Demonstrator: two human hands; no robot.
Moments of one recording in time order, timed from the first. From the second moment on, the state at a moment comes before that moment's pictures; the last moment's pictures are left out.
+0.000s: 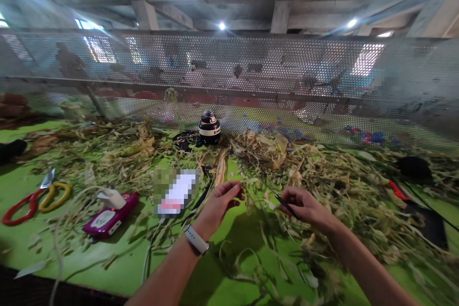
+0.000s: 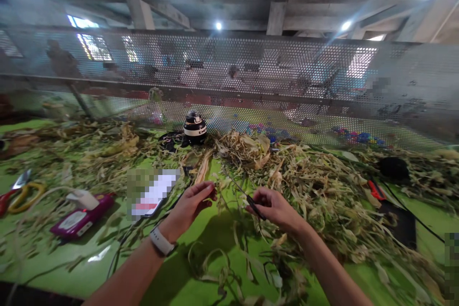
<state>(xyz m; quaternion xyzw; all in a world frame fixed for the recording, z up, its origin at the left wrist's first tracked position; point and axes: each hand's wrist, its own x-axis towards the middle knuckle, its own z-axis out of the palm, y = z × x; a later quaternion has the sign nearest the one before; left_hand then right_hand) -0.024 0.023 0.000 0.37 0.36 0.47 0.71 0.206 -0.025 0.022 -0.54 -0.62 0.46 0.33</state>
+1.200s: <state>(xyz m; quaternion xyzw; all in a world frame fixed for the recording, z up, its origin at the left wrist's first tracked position) -0.024 0.020 0.002 0.49 0.34 0.45 0.67 0.219 -0.026 0.023 -0.46 -0.60 0.61 0.25</state>
